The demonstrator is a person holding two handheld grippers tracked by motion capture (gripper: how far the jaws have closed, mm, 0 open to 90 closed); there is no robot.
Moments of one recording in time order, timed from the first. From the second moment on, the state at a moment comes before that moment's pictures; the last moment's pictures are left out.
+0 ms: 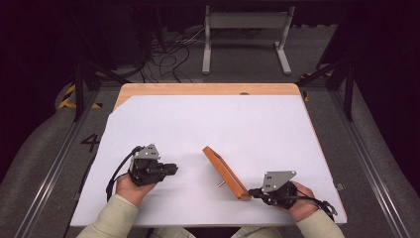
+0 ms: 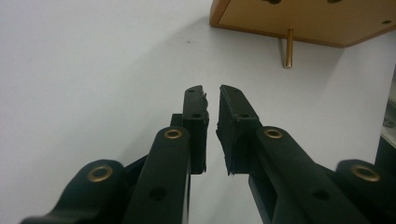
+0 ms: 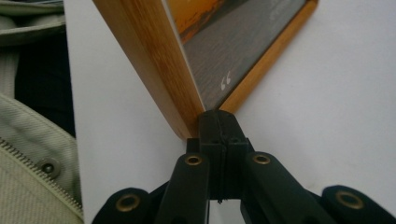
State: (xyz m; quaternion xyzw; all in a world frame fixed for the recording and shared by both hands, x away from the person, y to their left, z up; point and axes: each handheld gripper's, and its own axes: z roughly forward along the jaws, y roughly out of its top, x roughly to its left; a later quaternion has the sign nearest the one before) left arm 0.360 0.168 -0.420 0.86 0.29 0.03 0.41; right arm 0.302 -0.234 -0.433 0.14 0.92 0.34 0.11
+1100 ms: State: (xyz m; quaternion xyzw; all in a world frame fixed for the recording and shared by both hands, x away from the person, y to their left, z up) left arm 0.360 0.170 -0.421 0.86 0.29 0.03 0.41; right arm 0.286 -0.198 -0.441 0.07 0.93 0.35 0.05
